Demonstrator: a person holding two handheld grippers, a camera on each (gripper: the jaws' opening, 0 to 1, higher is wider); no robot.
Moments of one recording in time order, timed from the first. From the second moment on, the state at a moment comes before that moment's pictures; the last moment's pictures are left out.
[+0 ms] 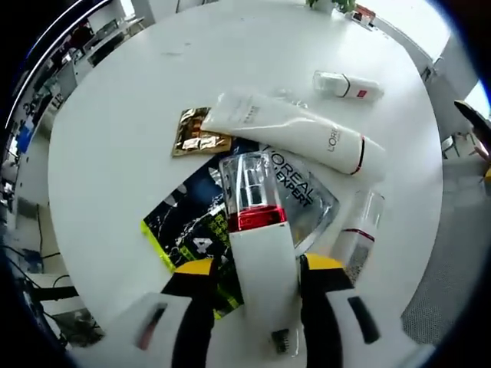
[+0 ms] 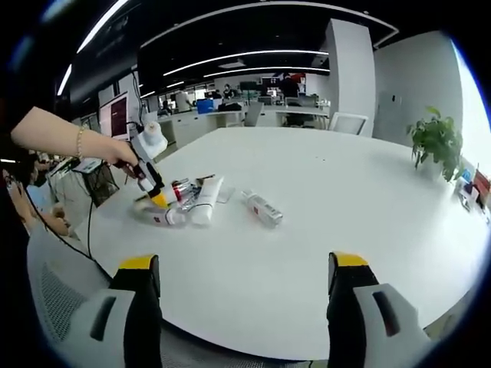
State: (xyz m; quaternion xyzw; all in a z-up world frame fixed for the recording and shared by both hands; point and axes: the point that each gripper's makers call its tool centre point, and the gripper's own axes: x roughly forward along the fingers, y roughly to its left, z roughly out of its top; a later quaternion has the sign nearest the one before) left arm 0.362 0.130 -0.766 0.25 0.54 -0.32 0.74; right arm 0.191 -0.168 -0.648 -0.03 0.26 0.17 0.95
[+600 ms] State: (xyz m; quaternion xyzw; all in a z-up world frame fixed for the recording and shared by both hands) left arm 0.363 0.124 -0.766 0.15 0.55 -0.27 0.77; right arm 0.191 -0.169 -0.648 -0.03 0.25 0.17 0.95
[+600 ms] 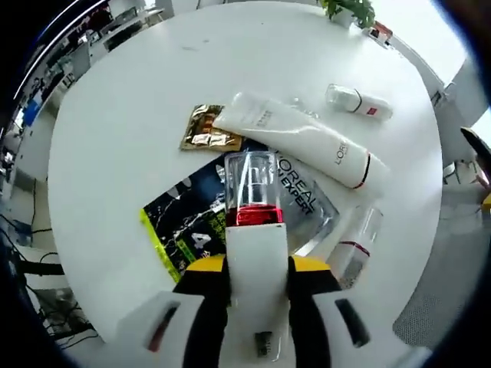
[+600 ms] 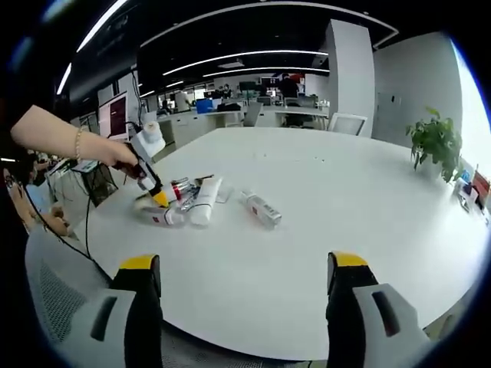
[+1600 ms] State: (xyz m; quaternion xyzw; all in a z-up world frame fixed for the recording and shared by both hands) left arm 0.363 0.106 -0.680 0.00 0.45 -0.31 0.84; right arm 0.189 -0.162 -0.647 -0.03 0.25 0.19 0.95
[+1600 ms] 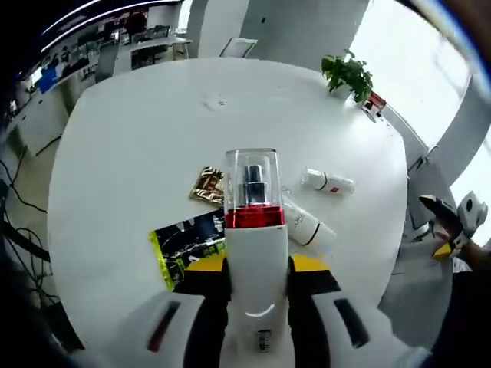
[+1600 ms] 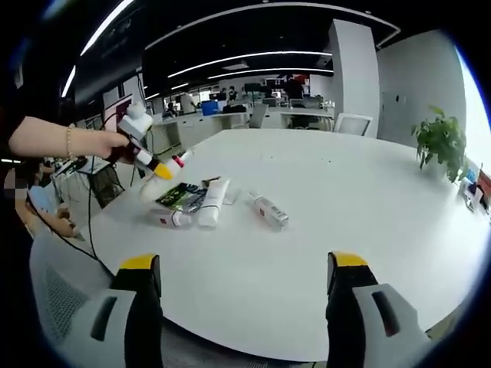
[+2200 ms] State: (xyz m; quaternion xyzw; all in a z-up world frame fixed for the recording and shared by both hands) left arm 0.325 0.050 -0.620 -0.11 0.39 -0.38 0.83; right arm 0.186 -0.136 -0.624 0.03 0.23 0.29 0.93
